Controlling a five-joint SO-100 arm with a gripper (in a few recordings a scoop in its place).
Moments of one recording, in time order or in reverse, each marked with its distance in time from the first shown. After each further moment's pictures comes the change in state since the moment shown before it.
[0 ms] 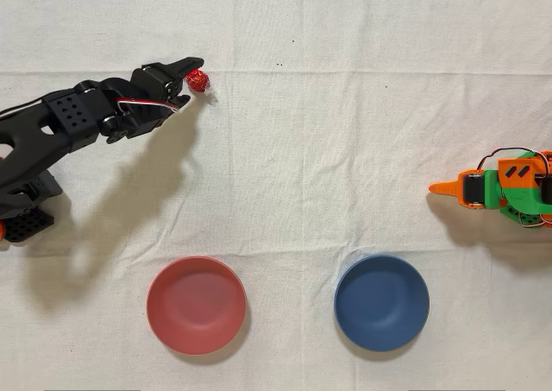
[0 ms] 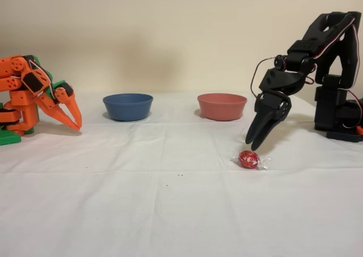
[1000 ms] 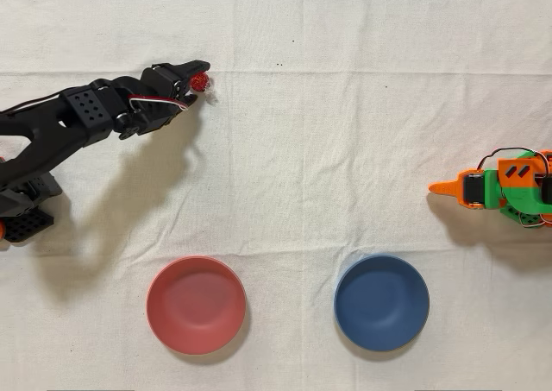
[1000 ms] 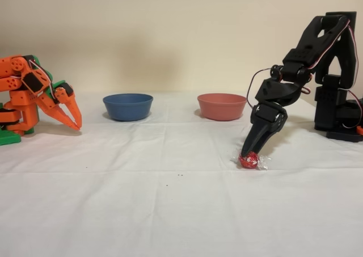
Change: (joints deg) arm -0.1 -9.1 -3.3 -4.8 -0.1
